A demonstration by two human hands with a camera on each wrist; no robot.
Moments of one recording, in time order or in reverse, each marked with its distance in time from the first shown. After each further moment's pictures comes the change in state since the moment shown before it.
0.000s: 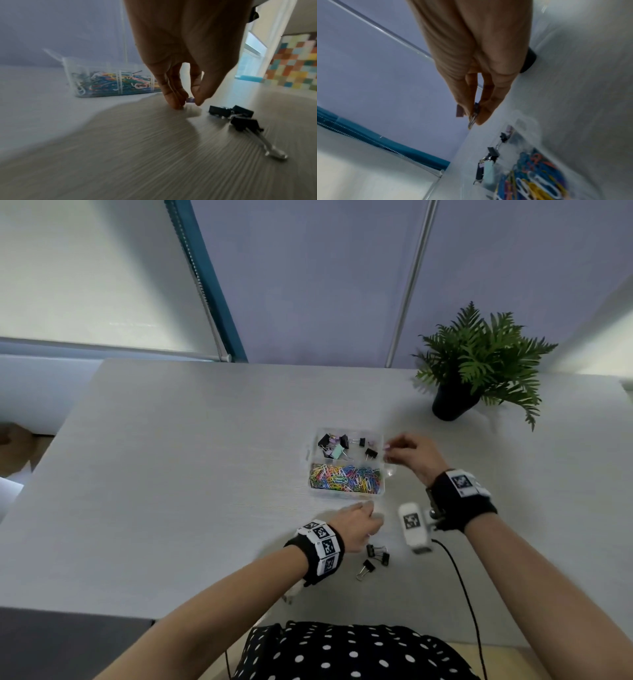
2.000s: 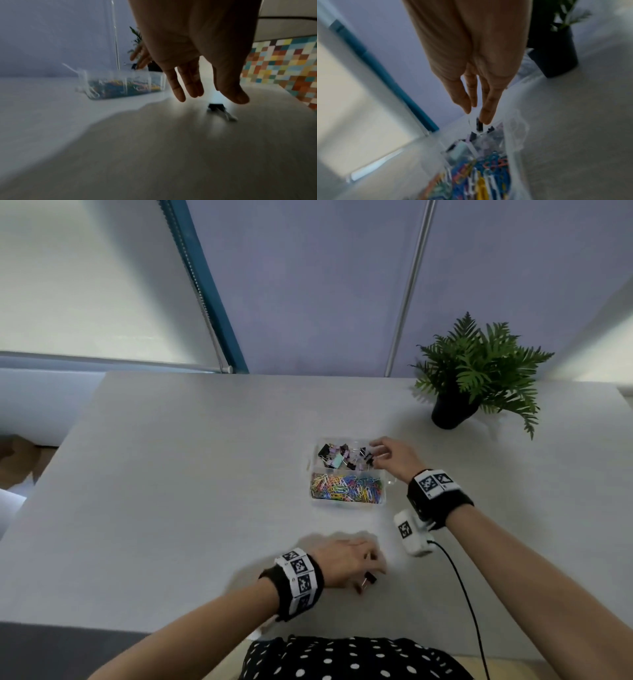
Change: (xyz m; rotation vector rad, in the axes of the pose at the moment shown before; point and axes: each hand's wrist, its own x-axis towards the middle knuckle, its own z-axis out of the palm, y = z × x) left_hand -0.036 -0.003 0.009 0.064 -0.029 0.277; right_hand 0.023 -0.001 0.023 -0.527 -0.072 -0.037
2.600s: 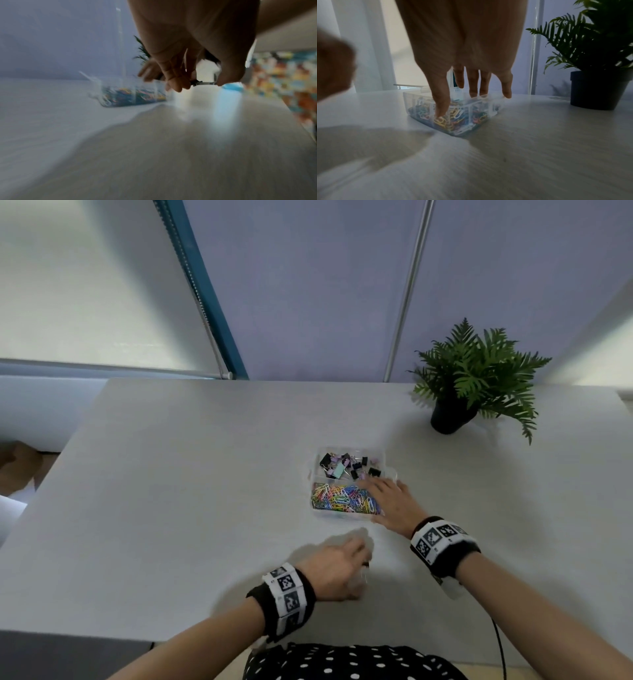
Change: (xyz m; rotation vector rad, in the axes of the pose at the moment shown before) left_hand -0.012 0.006 0.001 -0.058 0.108 -0.227; right_hand -0.046 0.036 0.031 -0.787 -0.200 -0.294
